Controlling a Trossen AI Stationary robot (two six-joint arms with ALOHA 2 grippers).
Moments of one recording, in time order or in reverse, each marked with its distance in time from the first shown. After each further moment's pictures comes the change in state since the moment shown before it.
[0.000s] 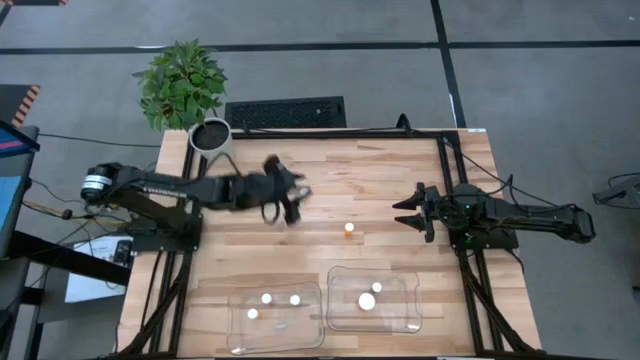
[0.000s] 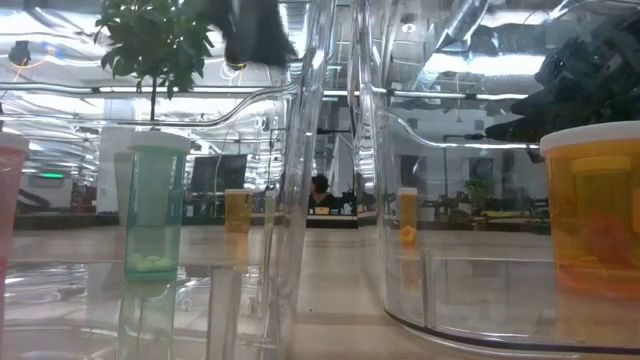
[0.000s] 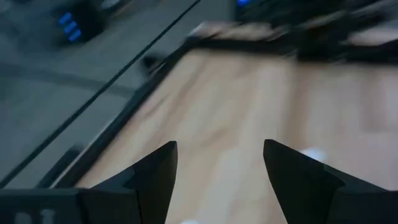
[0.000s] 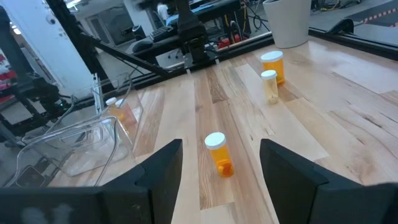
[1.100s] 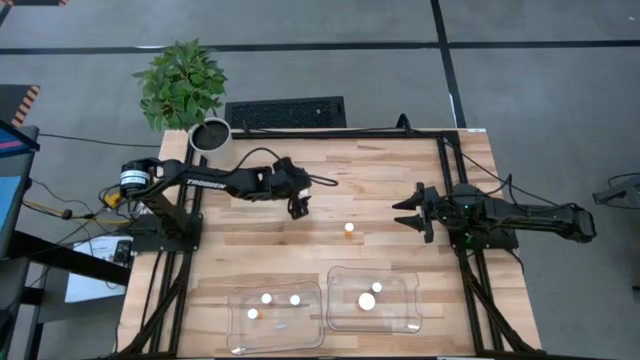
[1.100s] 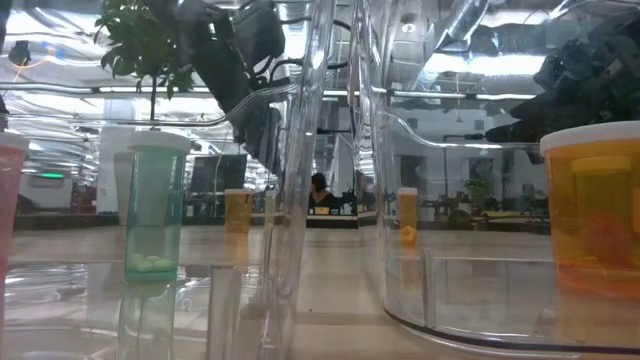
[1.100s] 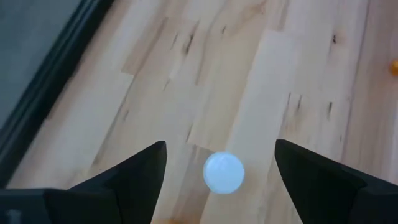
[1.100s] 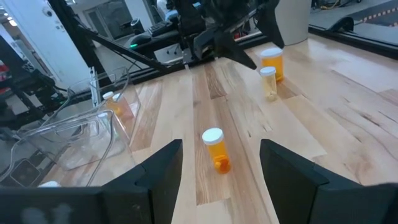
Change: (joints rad) left arm 0.204 0.310 0.047 -0.146 0.144 0.061; right arm 0.000 0.019 0.000 0.000 0.000 -0.023
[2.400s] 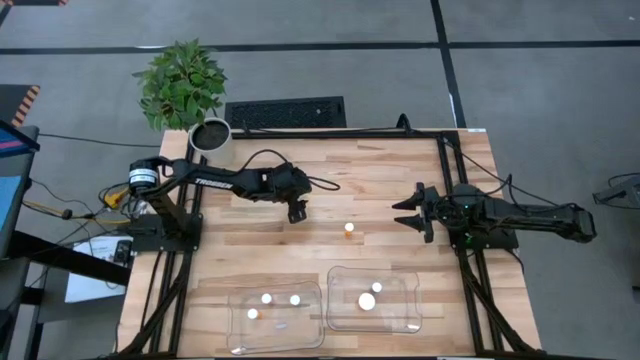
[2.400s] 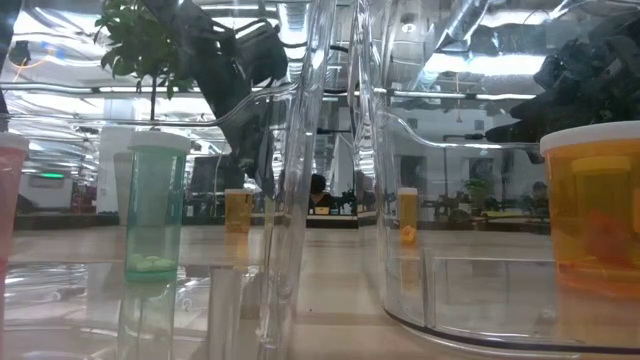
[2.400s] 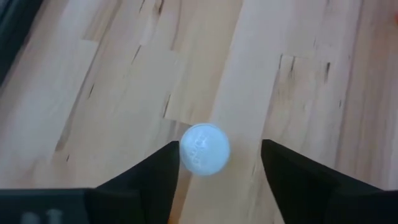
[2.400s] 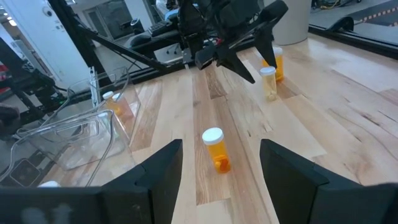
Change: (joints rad) left arm 0.022 0.065 0.000 -0.035 0.079 0.017; right arm 0.000 0.000 0.000 0.000 0.000 0.000
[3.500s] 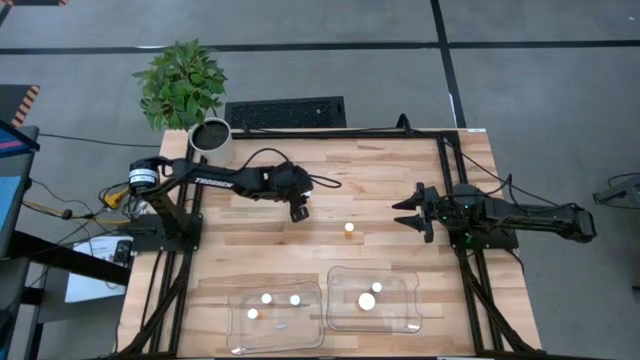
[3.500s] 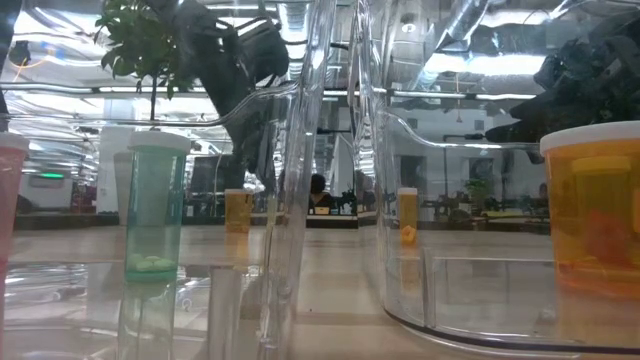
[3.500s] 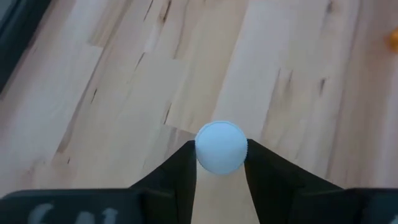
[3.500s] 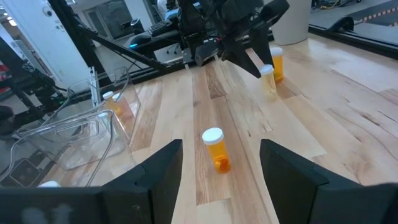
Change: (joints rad) left arm -0.005 -0.001 0.032 -0.025 0.004 -0.042; right arm 0.000 0.000 0.000 0.000 0.000 0.000
